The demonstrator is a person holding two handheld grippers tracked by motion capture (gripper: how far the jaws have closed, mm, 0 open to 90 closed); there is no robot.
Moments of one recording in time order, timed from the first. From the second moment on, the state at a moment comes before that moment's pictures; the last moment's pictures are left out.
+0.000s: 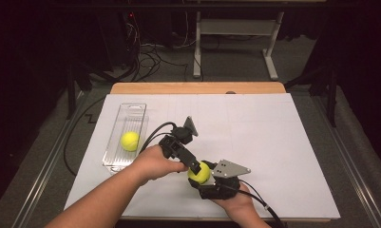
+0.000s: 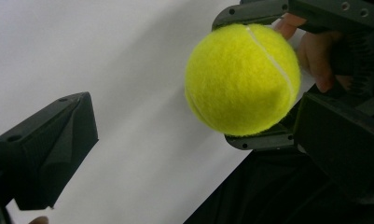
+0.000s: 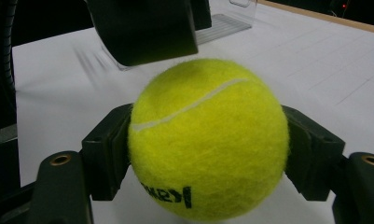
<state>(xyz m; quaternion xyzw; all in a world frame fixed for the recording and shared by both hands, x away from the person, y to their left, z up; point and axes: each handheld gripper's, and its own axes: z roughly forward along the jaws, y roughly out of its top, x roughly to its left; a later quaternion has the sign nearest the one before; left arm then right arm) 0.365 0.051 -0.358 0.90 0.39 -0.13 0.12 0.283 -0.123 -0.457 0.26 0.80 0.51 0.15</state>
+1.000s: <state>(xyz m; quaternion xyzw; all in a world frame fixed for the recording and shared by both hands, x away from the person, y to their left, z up) 0.365 0.029 -0.364 0.90 0.39 -0.14 0.11 0.283 -0.123 -0.452 0.26 0.80 0.52 0.15</state>
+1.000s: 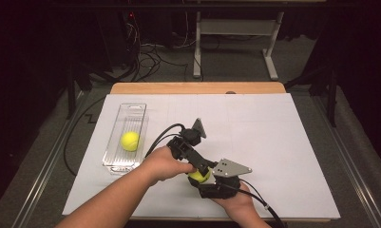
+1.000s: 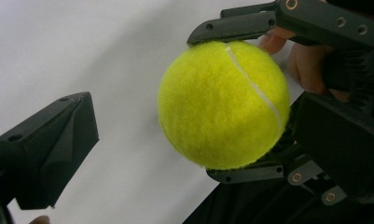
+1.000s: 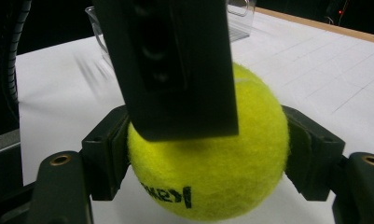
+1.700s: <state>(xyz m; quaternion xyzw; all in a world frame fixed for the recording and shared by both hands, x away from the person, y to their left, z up) 0.368 0.022 -0.374 0.90 0.38 -0.16 0.12 0.284 -0.123 -0.450 0.26 0.79 0.53 0.15</state>
